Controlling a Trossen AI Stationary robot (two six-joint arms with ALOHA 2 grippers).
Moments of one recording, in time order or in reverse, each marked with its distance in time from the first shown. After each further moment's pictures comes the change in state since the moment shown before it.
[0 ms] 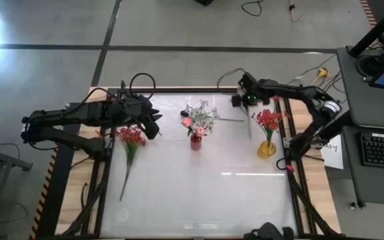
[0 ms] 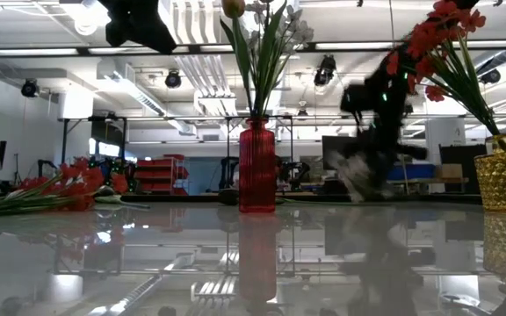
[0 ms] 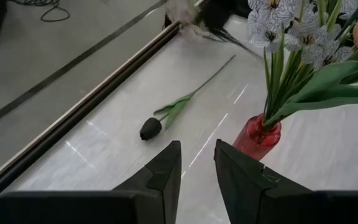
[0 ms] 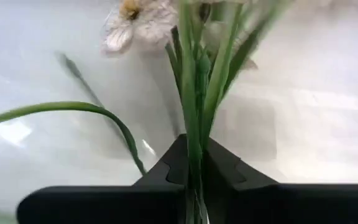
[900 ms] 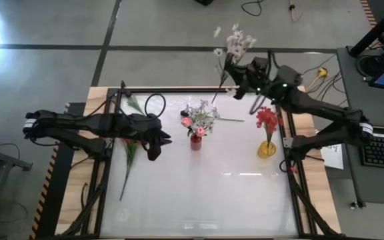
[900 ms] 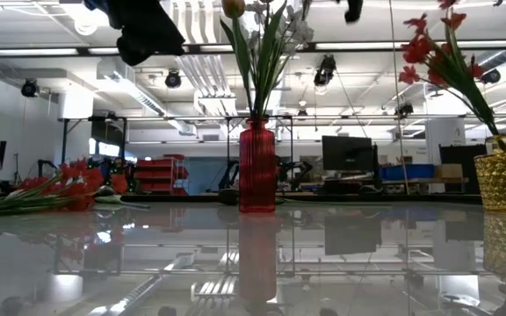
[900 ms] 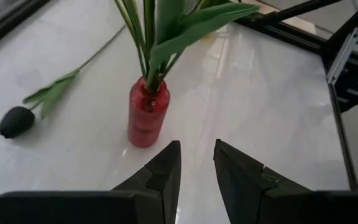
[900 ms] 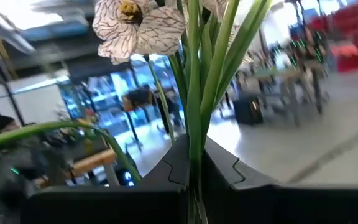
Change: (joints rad) left arm -0.132 0.037 -0.170 0.258 0.289 -0.024; right arm 0.417 -0.484 0.117 0.837 -0.056 -0.371
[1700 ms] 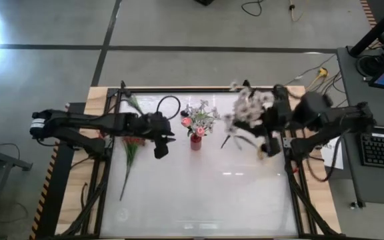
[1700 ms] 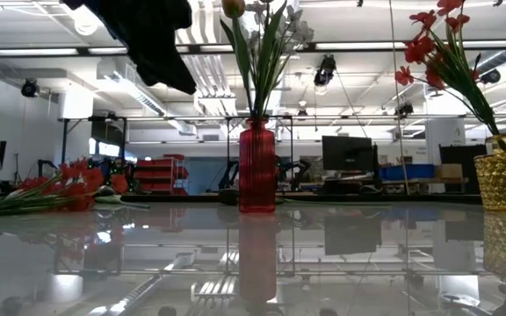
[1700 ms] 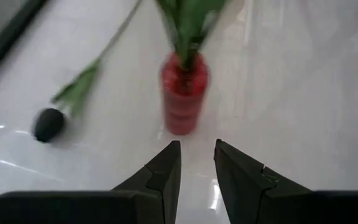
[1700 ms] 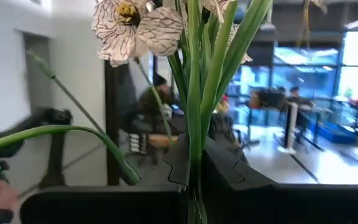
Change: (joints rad) left arm 0.087 0.136 -0.004 0.008 -0.004 0.224; right arm 0.609 -0.046 0.222 -0.282 -0.004 -0.272
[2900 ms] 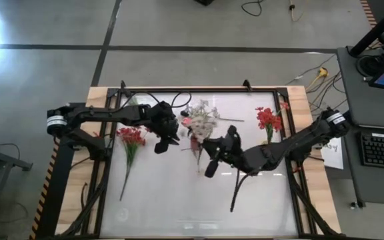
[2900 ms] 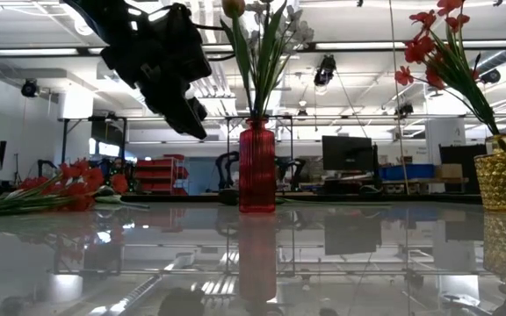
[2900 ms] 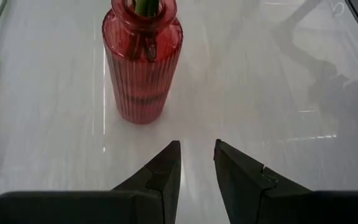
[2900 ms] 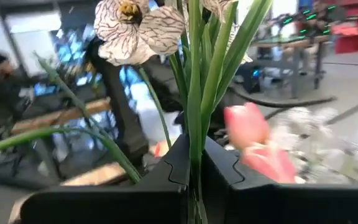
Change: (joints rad) left arm 0.239 0.221 -0.043 0.108 0.519 0.376; right arm 0.237 0.417 -0.172 0.452 0.865 0.170
